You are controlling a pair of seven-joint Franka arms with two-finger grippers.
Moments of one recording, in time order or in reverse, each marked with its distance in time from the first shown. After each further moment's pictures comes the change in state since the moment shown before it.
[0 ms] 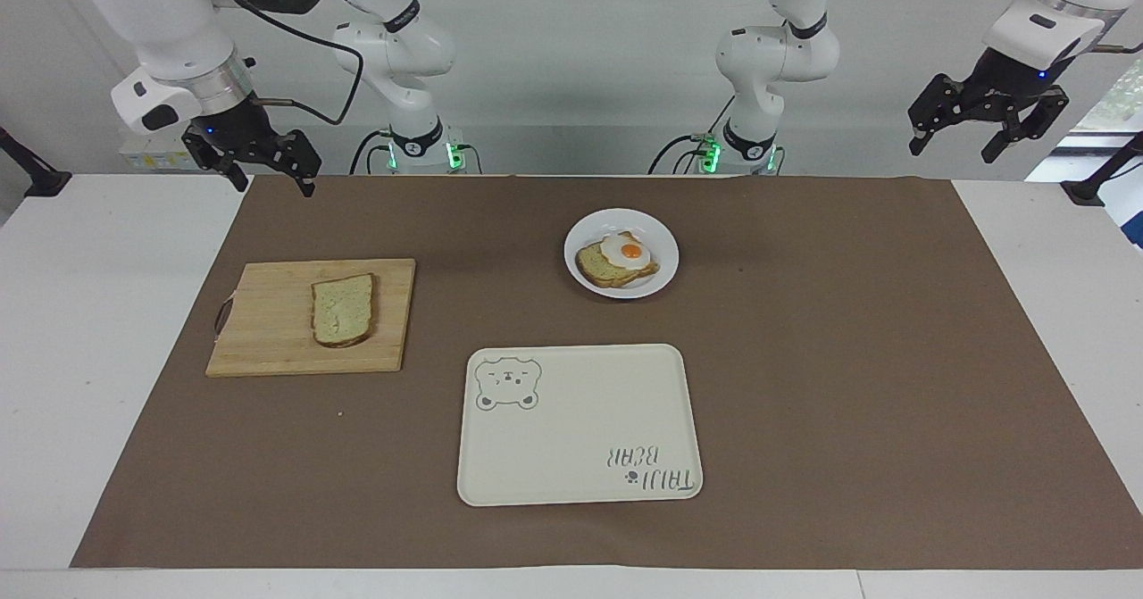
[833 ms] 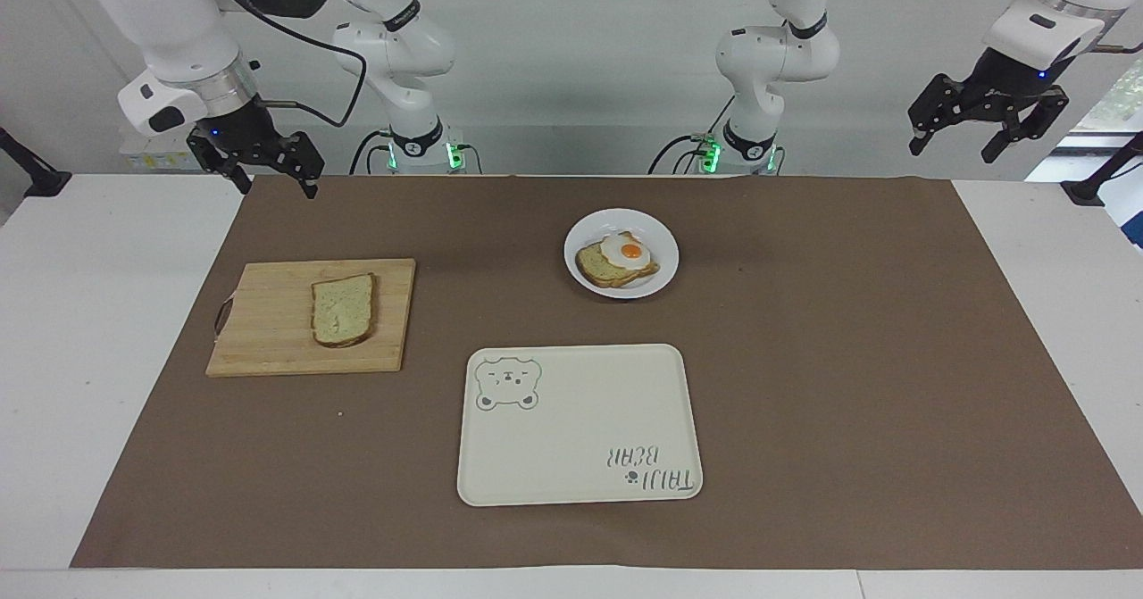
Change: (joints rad) left arm 0.000 0.000 0.000 0.000 0.000 0.000 0.000; right arm -0.021 -0.072 -0.002 -0.183 0.000 0.165 -0.086
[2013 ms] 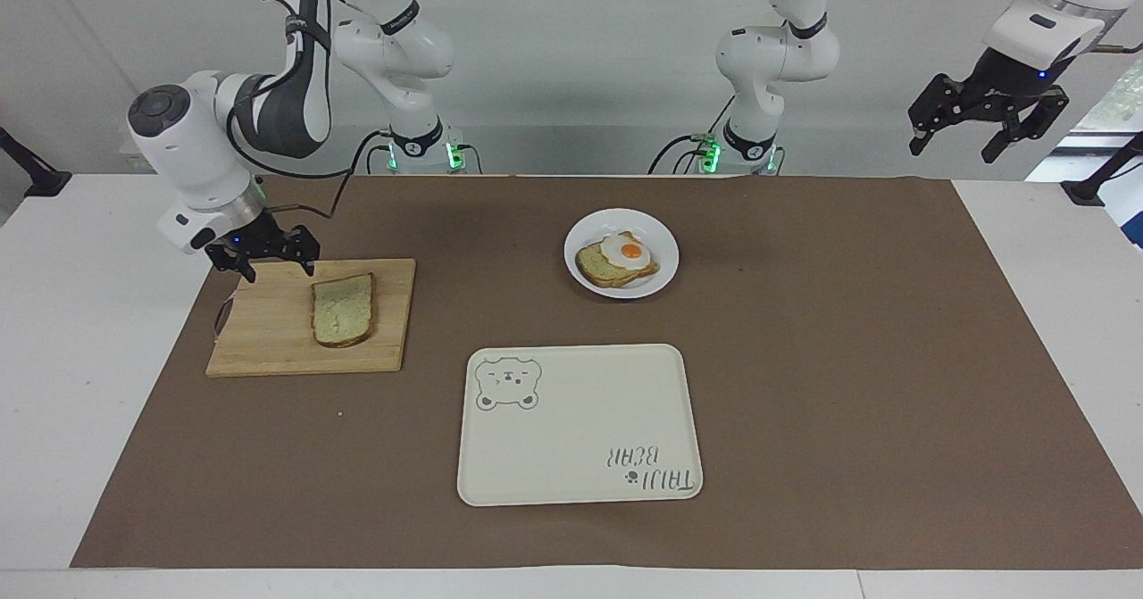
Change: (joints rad) left arm 0.000 0.000 0.000 0.000 0.000 0.000 0.000; right arm -0.107 0.142 -0.002 -0.326 0.001 0.451 -0.286
